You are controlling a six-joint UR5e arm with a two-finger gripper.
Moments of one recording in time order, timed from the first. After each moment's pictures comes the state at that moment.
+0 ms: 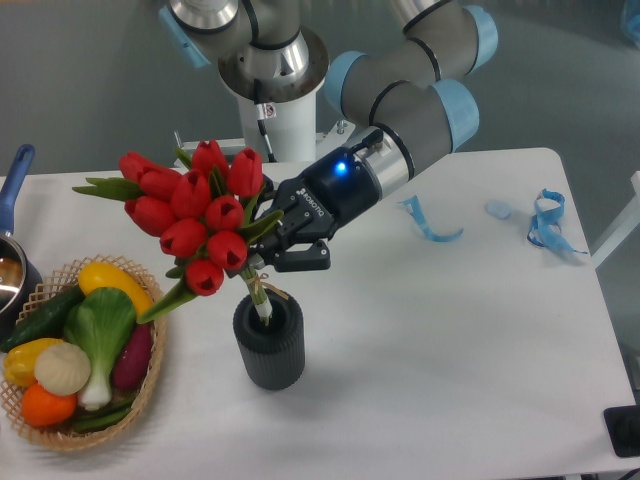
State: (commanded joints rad) arm 2.62 -1.84 -1.80 -0.80 0.06 1.29
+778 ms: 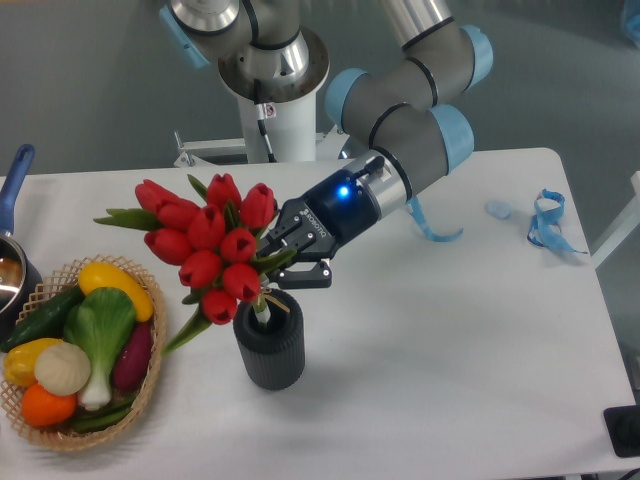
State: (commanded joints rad) arm 2.63 -1.89 -1.85 -0.80 0.07 1.30
